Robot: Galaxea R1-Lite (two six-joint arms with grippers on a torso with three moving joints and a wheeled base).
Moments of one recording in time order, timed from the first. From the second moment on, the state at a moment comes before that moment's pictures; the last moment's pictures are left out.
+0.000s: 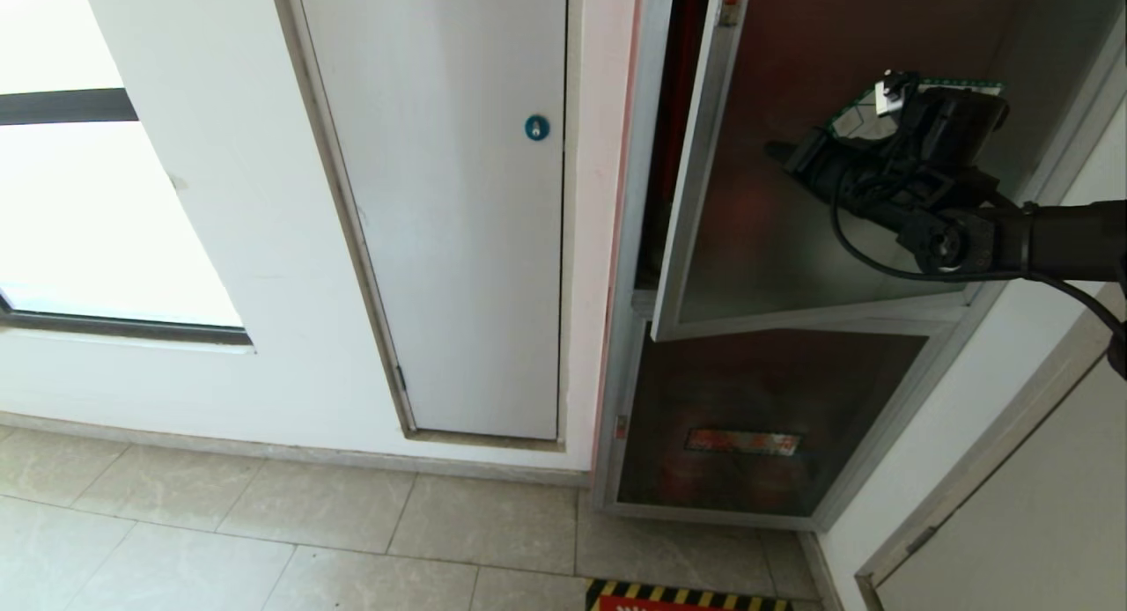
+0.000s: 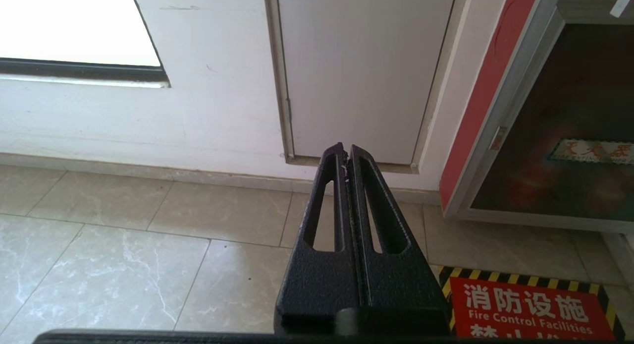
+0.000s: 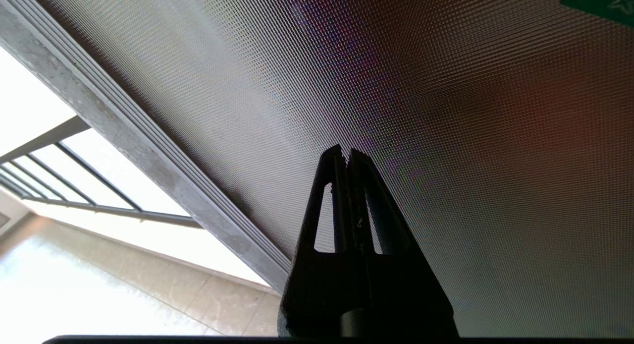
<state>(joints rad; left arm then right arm) 0.01 0.00 0.00 -0.01 0.00 0.00 0.02 2.17 -1.80 -0.56 0.34 0.52</state>
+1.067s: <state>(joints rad) 0.01 0.00 0.00 -0.01 0.00 0.00 0.00 1.73 -1.24 -0.57 0.32 0.51</state>
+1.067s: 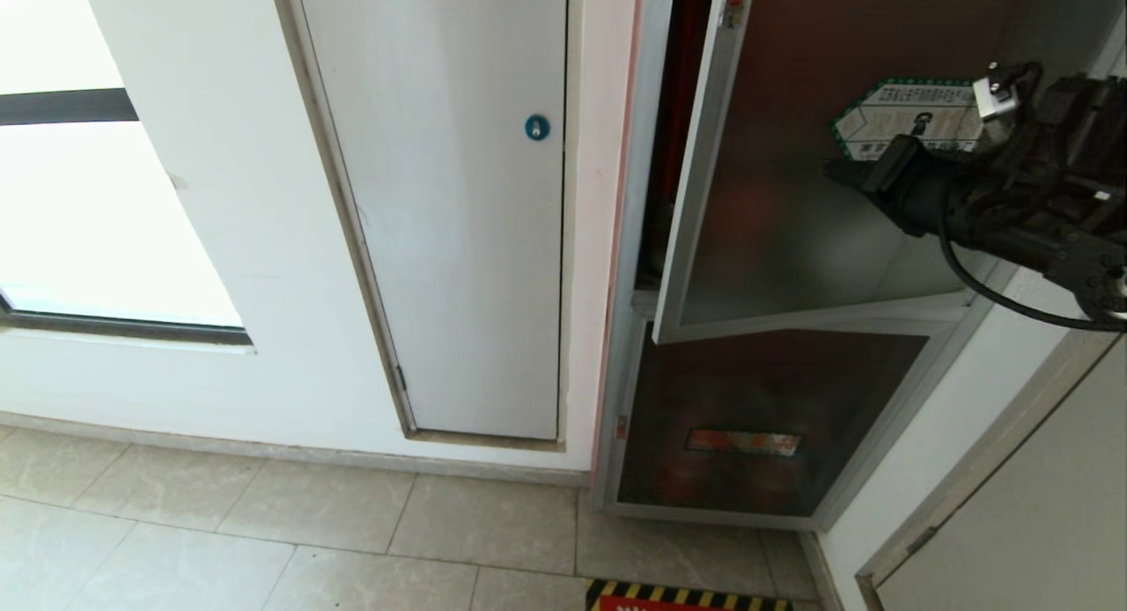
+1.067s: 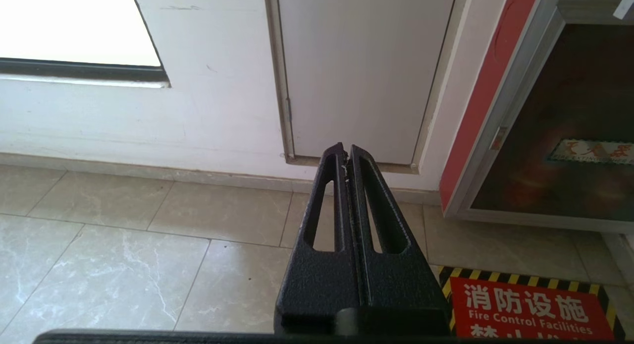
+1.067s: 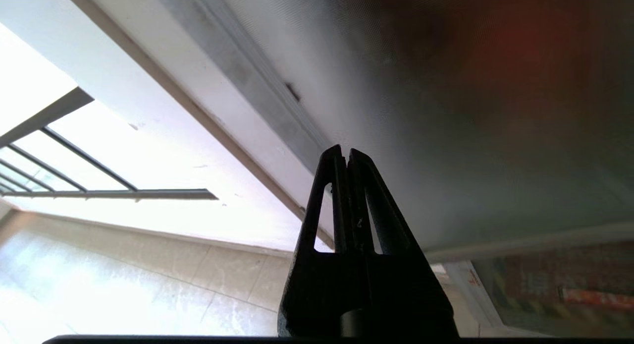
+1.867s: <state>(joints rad) 0.01 0.00 0.00 -0.01 0.00 0.00 -0.04 1.32 -0.83 -0.57 0.32 0.46</state>
